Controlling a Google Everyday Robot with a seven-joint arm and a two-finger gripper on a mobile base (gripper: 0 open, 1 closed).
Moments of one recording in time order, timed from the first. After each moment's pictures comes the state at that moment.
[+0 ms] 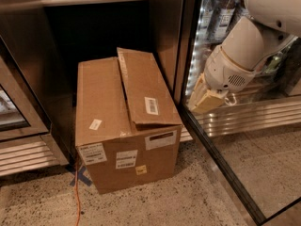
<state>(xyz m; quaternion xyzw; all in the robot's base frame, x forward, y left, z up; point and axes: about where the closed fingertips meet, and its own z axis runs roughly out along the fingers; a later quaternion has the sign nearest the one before) 0.479 -0.120 0.867 -0.69 0.70 0.12 0.15</state>
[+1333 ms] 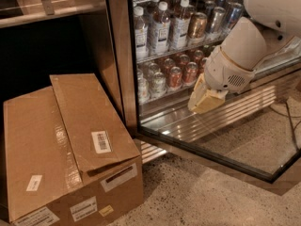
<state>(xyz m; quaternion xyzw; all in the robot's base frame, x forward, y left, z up) 0.479 -0.120 0.867 -0.69 0.70 0.12 0.15</state>
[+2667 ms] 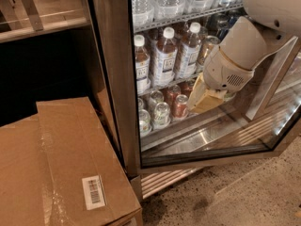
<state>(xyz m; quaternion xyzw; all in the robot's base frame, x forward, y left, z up) 0.479 -0.120 0.867 -0.69 0.70 0.12 0.15</state>
